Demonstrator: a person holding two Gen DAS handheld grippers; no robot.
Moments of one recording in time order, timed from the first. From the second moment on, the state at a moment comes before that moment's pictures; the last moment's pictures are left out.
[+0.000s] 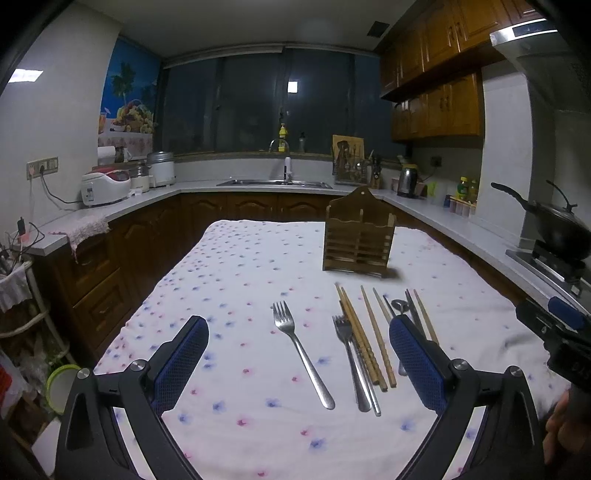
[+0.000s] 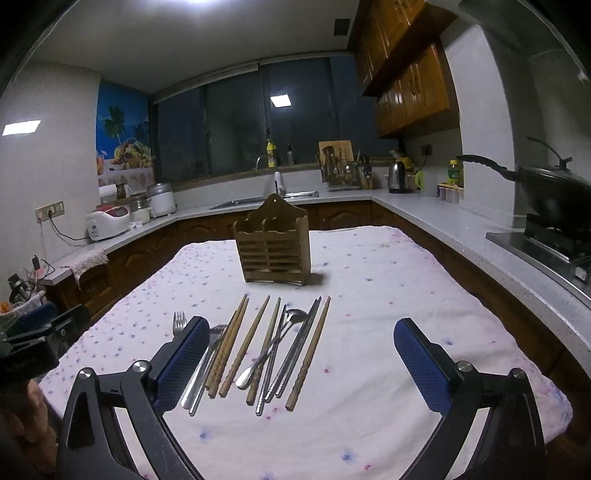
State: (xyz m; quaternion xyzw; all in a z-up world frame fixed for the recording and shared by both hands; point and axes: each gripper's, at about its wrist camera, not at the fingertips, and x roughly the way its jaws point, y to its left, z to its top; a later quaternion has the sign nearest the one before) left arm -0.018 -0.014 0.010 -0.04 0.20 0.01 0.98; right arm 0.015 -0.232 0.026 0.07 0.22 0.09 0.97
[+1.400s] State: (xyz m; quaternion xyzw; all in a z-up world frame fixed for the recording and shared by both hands) left arm -0.014 -0.018 0.016 -0.04 0.20 0.01 0.98; right arm 0.015 -0.226 0.028 0.07 0.22 0.09 0.97
